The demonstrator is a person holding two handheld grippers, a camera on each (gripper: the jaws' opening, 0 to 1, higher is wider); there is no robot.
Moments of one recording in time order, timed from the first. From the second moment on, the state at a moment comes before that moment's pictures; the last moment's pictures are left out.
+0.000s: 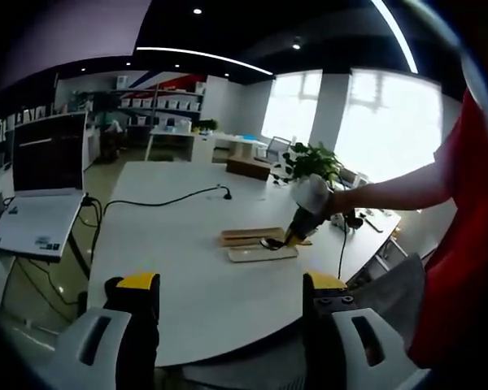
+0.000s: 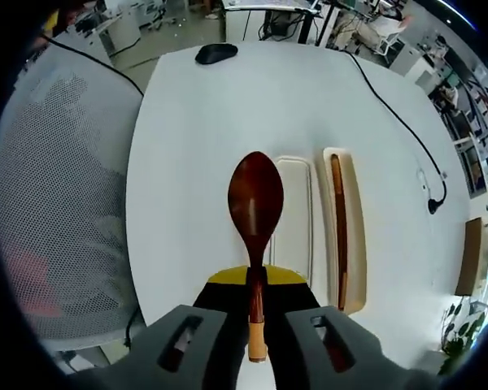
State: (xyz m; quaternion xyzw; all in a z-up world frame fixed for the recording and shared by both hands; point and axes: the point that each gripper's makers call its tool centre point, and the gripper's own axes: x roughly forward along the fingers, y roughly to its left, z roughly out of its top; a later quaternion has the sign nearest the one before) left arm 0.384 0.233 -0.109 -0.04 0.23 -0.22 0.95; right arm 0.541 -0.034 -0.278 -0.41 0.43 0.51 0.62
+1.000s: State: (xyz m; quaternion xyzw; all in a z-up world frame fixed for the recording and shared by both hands) left arm 0.383 0.238 -0.113 -0.04 0.23 -0.20 0.95; right arm 0.584 -0.035 -0.246 -0.40 0.41 0.52 0.63
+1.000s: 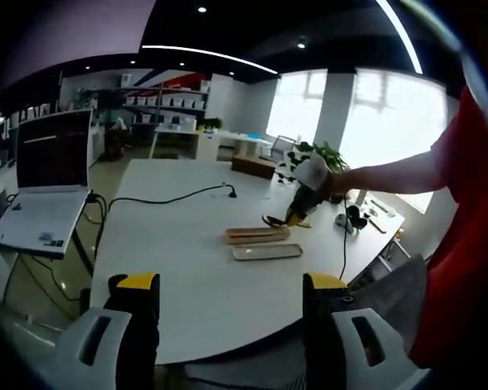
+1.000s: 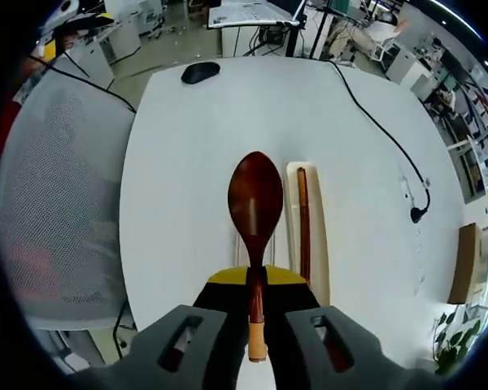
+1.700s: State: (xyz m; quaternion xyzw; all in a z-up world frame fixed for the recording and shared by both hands) left arm 0.390 0.235 -0.117 -0.04 0.24 -0.21 0.95; right arm 0.597 -0.036 -0.246 -0.41 0.41 0.52 0.63
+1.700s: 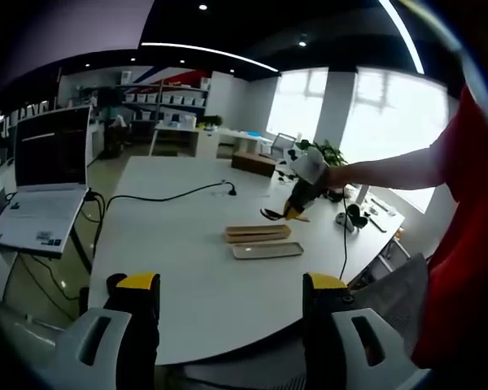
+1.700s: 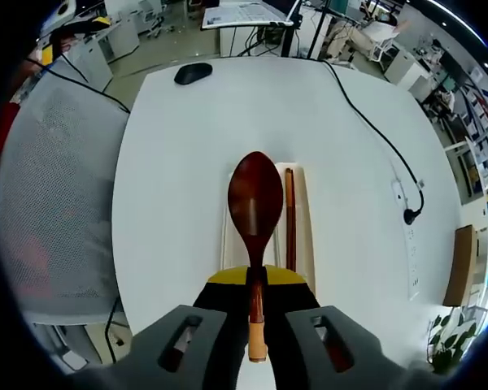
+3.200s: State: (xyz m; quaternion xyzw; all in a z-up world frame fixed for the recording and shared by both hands) left arm 0.405 0.248 -0.130 -0.04 0.27 -0.17 0.94; right arm 0.665 -0.013 -0.333 -0.43 0.42 0.52 0.61
